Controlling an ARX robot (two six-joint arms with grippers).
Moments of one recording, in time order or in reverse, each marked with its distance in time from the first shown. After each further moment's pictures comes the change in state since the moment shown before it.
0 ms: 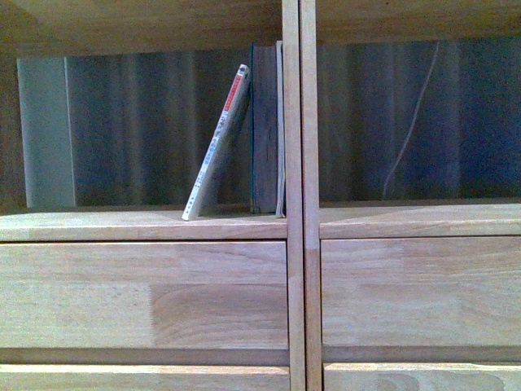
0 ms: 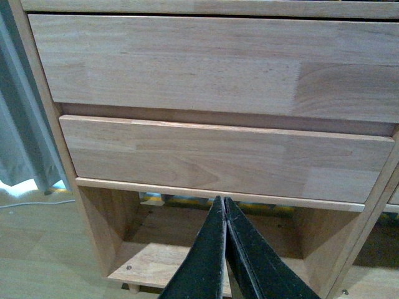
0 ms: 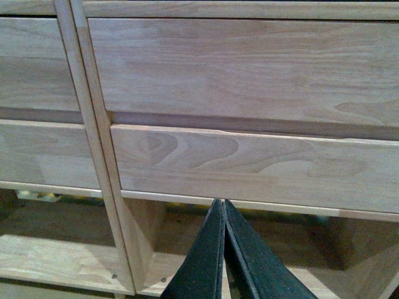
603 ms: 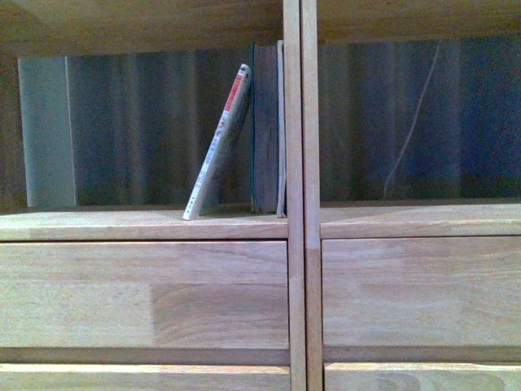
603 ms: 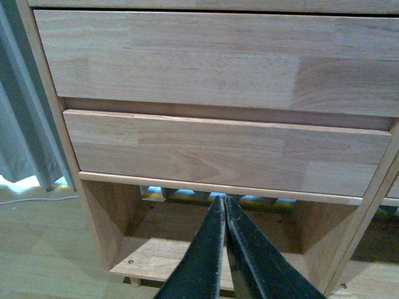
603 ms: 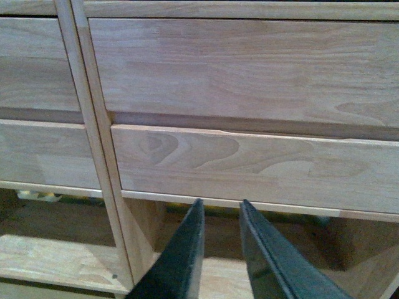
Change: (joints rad) left arm 0.000 -0.192 0.000 -0.198 0.000 0.000; right arm 0.000 0.000 0.000 0.000 0.000 0.000
